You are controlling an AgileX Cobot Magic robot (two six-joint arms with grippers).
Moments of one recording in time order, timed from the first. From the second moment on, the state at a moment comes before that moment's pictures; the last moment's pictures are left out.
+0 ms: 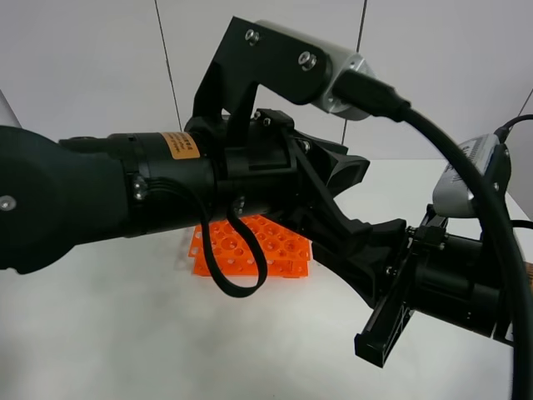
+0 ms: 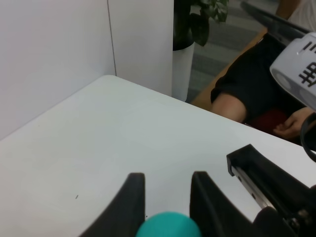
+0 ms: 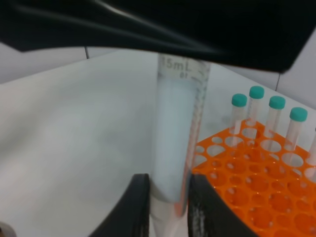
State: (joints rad) left arm -1.01 1.40 -0.95 -0.59 -0.14 0.57; right arm 0.74 0.96 -0.32 -0.54 -0.37 0.45
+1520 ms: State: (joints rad) left arm -1.00 1.41 -0.95 -0.59 -0.19 0.58; right arm 0.74 0.96 -0.49 -0.49 0.48 0.40
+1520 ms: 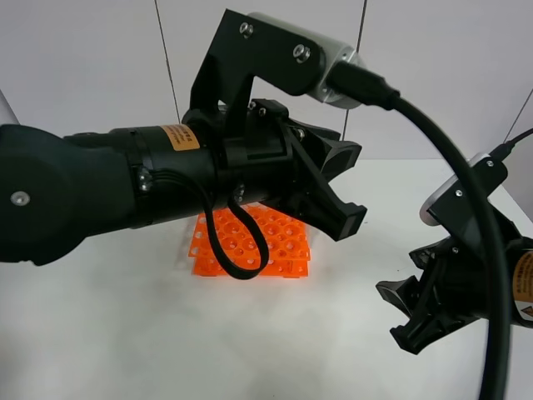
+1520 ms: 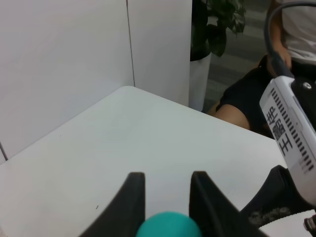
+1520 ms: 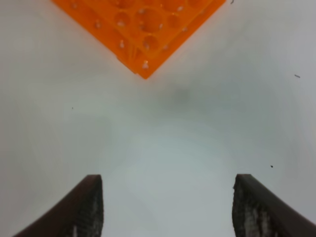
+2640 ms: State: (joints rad) left arm -1.00 1.41 -0.95 -0.59 -0.19 0.58; right arm -0.10 0.96 -0.53 -0.02 0.65 0.17
